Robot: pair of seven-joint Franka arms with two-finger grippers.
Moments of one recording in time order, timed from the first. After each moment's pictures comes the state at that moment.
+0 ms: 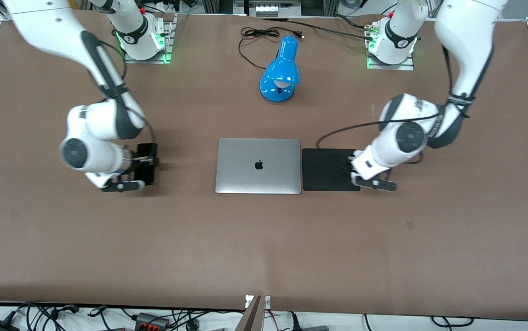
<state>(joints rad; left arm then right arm) -0.03 0.46 -0.35 -1.95 0.10 2.29 -0.26 0.19 0.48 0.04 -1.93 0.08 2.19 0.13</state>
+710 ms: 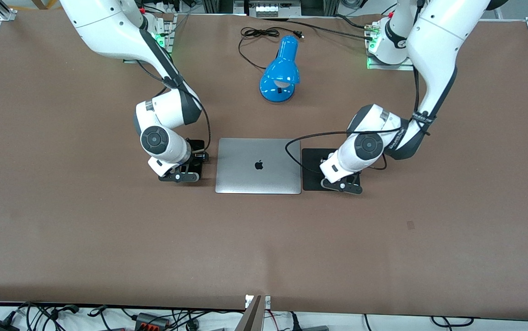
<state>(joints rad) -0.12 0.63 -0.34 -1.84 0.17 2.32 -0.36 0.40 0.58 0.04 -1.92 0.08 2.34 0.38</state>
